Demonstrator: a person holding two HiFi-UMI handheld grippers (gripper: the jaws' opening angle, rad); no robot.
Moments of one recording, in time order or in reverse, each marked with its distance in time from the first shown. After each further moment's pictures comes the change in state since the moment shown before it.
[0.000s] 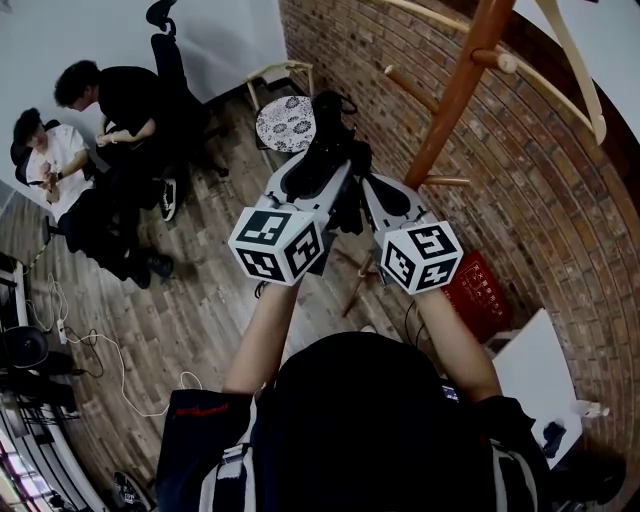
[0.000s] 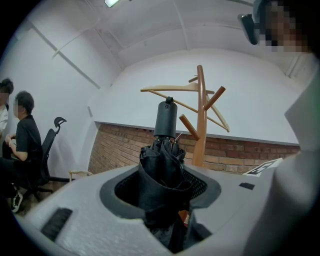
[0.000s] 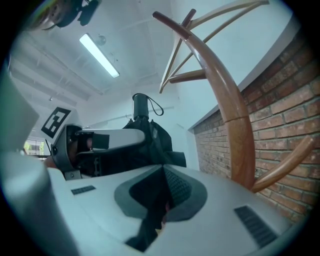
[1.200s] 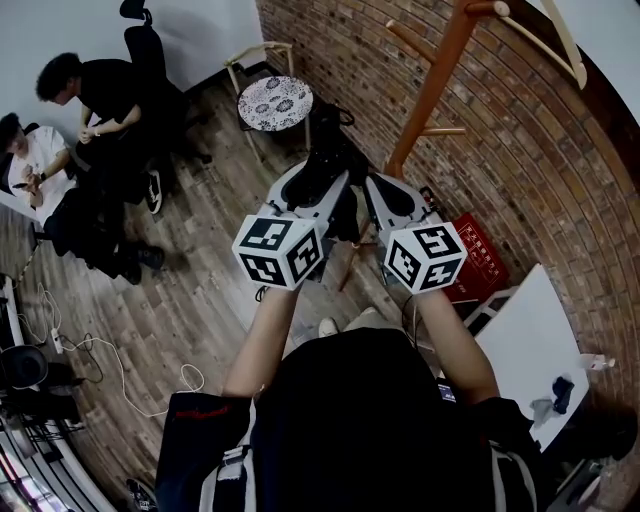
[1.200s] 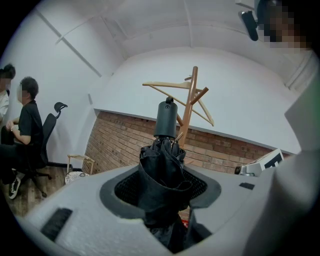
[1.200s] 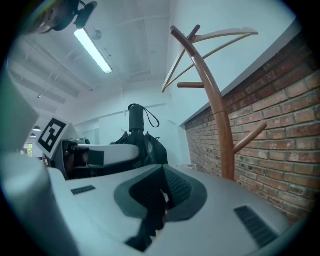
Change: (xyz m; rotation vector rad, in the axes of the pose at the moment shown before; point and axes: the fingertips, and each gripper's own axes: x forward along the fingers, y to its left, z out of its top) left arm -0.075 -0.024 -0.057 -0.073 0.090 -0.061; right arm -0.061 0.047 -0.038 0.042 0.037 -0.119
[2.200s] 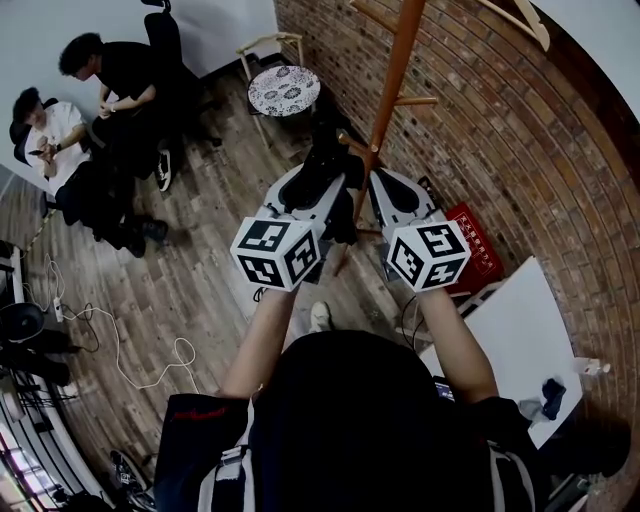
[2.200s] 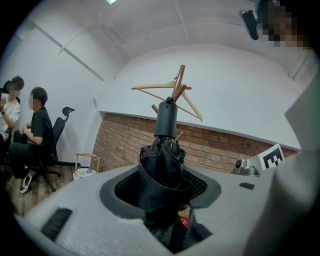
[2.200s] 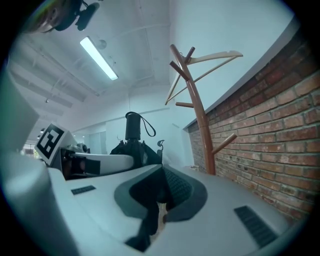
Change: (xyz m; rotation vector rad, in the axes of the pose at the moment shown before) left arm -0.041 -0.085 -0.028 0.009 0.008 0.091; right arm -0.096 -0.005 0.005 -0.003 -0.030 0.057
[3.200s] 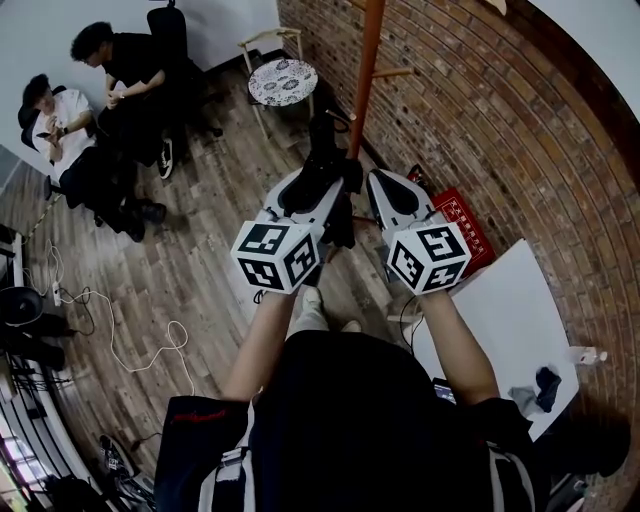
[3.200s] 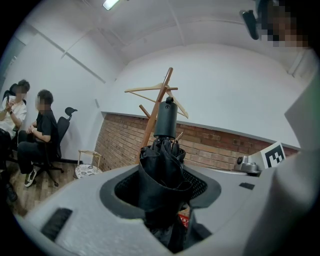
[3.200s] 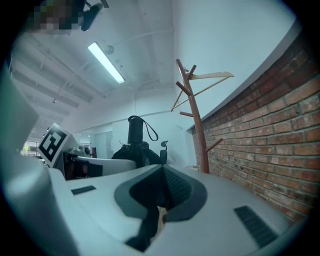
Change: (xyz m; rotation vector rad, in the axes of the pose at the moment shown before) left arm -0.046 -0.082 -0.038 -0.001 0.000 0.034; right arm -0.099 0.012 -0.009 -0.021 -0.011 0.047
